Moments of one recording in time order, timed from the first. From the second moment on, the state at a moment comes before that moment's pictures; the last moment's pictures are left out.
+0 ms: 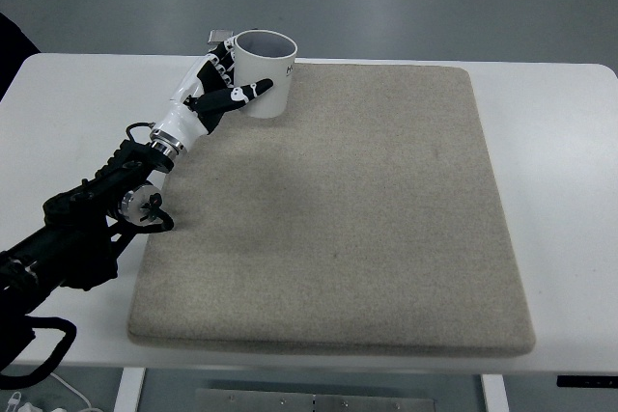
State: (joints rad) left arm -0.77 0.12 -0.69 -0.52 0.46 -0.34 -0.61; right arm 0.03 0.00 -0.06 0.14 -0.02 -0.01 -0.12
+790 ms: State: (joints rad) left arm -0.72 0.11 -0.68 -0.52 0.56 -0.31 -0.61; right arm 0.03 0.00 -0.06 0.14 -0.02 -0.01 -0.12
